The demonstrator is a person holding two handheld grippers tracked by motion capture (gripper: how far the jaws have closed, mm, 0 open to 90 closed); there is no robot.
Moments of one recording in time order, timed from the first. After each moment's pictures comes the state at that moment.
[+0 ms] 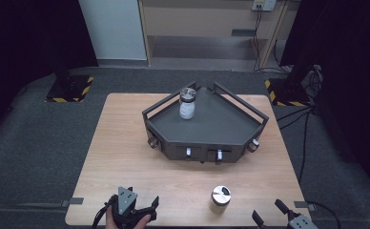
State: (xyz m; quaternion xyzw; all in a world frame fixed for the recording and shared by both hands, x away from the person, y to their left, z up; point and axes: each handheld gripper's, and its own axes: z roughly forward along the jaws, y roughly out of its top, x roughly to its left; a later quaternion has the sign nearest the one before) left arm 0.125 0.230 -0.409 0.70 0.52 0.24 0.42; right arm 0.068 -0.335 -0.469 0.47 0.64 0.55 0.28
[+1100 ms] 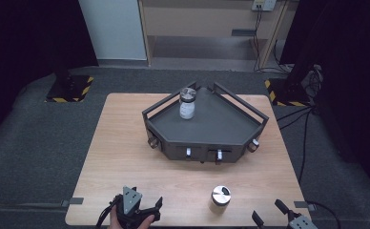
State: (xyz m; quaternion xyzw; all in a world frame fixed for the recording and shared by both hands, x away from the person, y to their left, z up) left arm 0.128 0.222 -0.410 0.71 0.51 0.24 0.42; right arm 0.066 -0.336 -0.469 0.46 0.64 0.55 0.28
